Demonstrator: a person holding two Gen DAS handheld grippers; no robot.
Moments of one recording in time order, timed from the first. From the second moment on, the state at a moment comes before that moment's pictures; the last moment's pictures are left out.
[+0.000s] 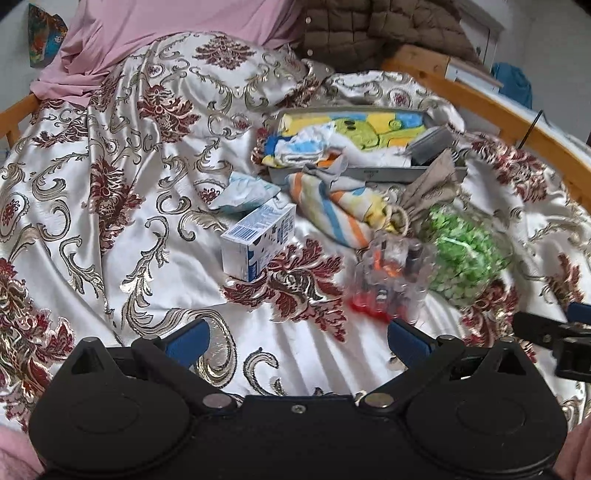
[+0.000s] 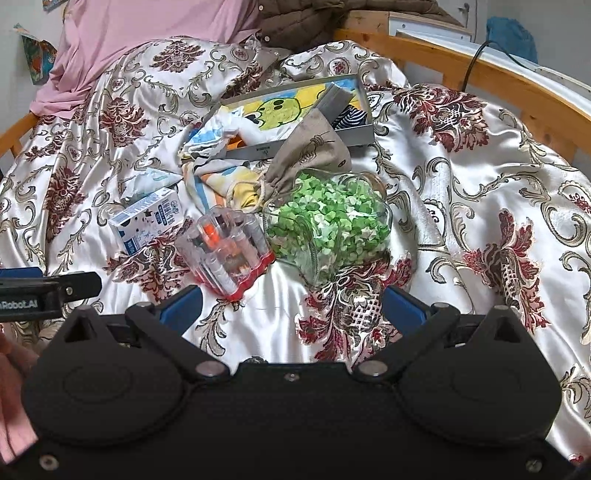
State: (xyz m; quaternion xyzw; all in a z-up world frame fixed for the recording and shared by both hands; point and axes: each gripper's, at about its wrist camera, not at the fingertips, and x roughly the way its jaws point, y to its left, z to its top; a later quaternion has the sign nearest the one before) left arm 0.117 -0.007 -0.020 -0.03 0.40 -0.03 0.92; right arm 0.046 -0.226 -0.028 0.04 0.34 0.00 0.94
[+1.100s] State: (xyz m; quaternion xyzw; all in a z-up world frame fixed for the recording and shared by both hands) left arm 0.292 -0.018 -0.042 -0.01 0.26 -0.16 0.95; right arm 0.228 -0.289 -0.041 0.12 0.23 -0.01 0.97
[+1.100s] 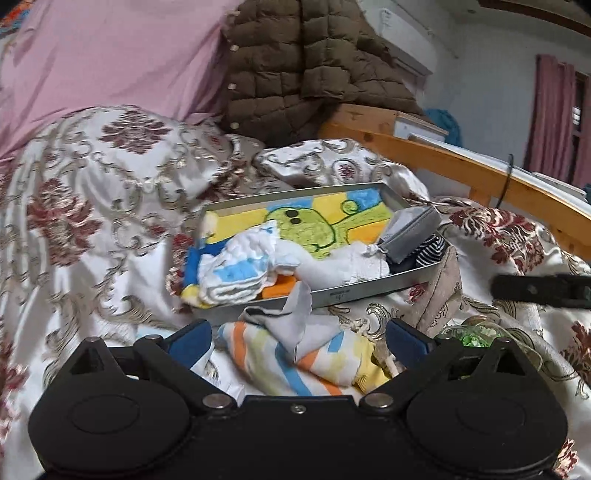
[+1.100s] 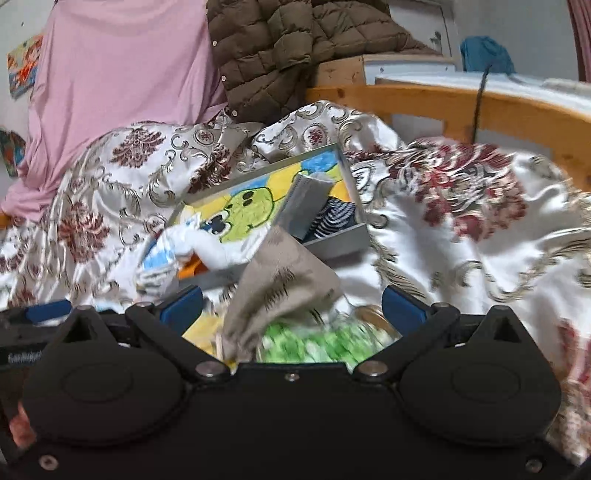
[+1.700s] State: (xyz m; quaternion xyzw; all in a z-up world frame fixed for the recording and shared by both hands) left arm 0.328 -0.025 -0.071 0.06 0.28 -0.26 0.92; right arm 0.319 -0.278 -0.074 0.10 0.27 0.00 0.96
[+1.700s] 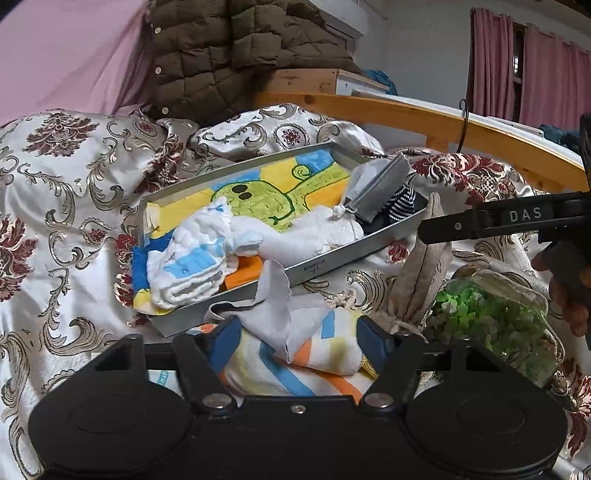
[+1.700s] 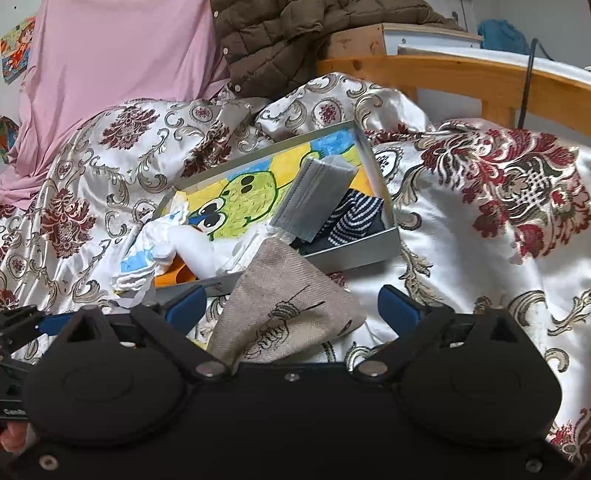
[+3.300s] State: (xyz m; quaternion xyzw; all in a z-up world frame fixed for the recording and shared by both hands) left arm 0.339 -0.037 -0.078 0.05 0.35 -0.21 0.91; right arm 0.320 -0.269 -0.086 0.10 0.30 0.00 0.95
